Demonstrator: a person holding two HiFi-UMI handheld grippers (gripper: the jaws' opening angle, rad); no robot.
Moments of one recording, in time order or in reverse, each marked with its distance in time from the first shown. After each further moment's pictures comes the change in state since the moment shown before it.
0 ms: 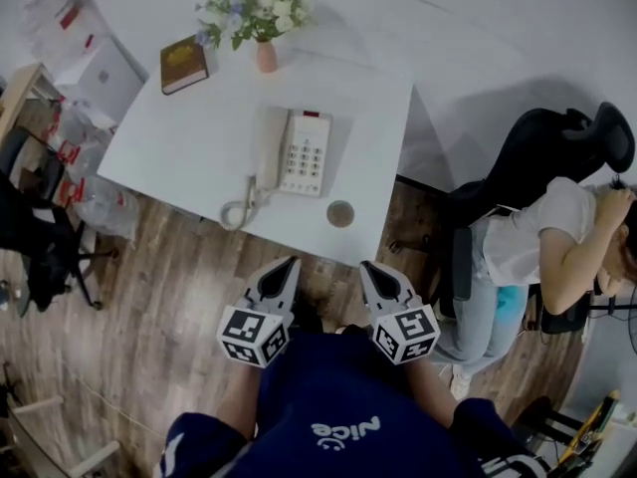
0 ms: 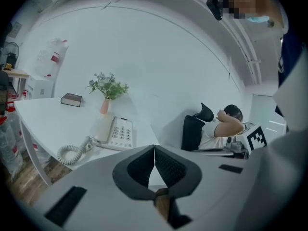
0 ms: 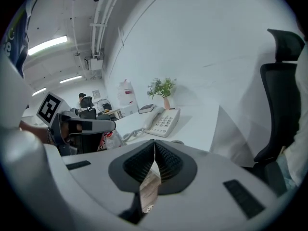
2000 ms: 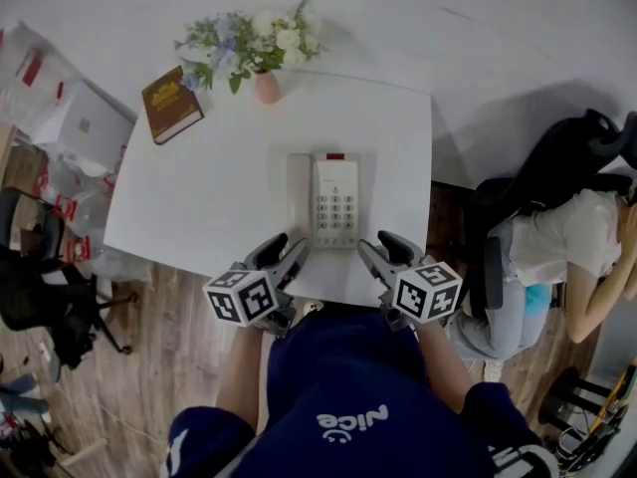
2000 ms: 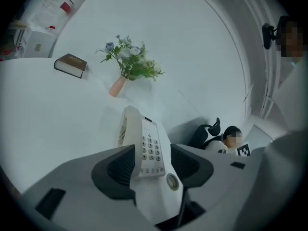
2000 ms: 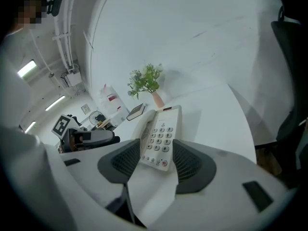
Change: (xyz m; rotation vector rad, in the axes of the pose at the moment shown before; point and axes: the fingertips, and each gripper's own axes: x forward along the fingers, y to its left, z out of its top) left arm 0.113 0.170 0.065 -0.321 0.224 -0.130; right arm 0.178 -0.041 0.065 0.318 0.089 -0.004
